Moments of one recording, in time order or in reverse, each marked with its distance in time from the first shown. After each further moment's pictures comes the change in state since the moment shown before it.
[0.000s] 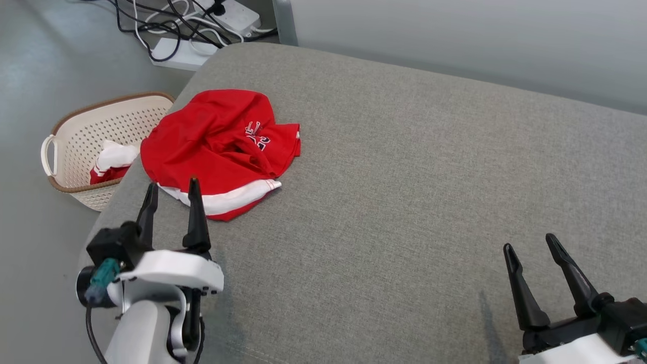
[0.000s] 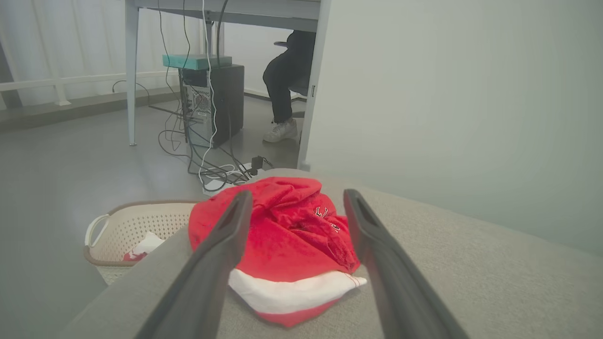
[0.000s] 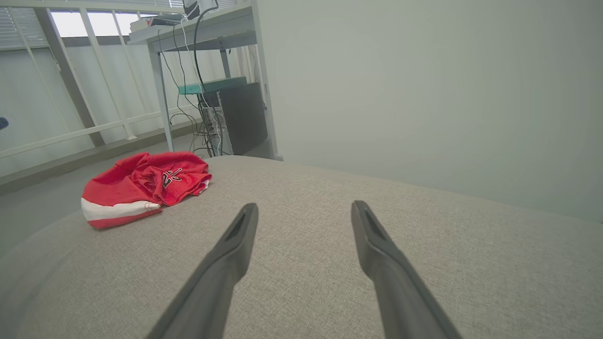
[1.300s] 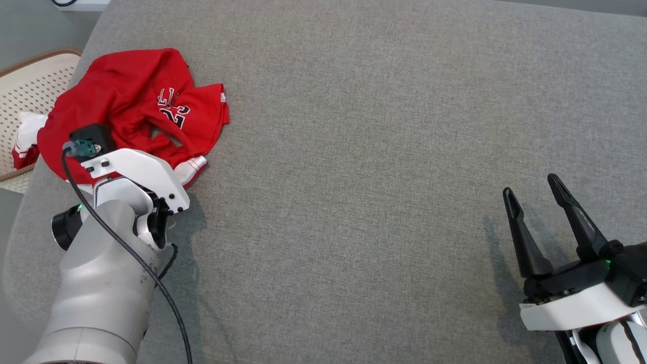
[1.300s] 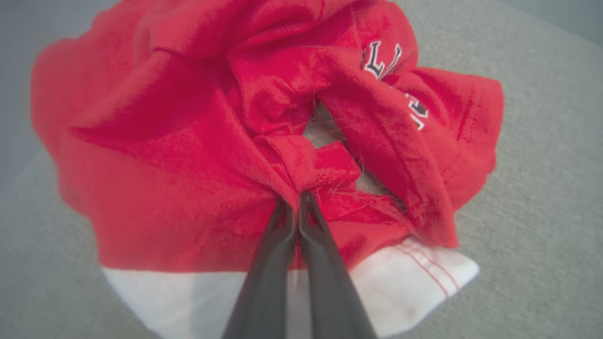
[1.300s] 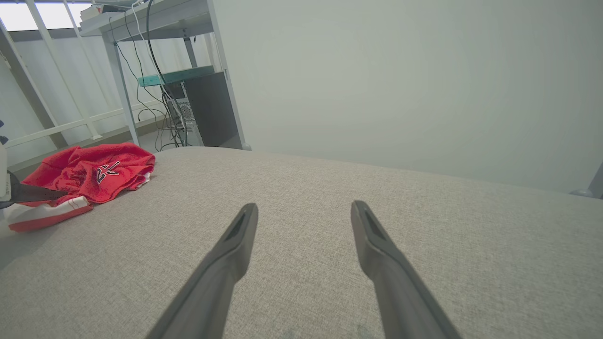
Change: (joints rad) left arm -0.670 0.047 0.009 0.937 -0.146 0.022 0.295; right arm -0.186 -0.073 0.050 -0.004 0.039 0.000 0.000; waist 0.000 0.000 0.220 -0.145
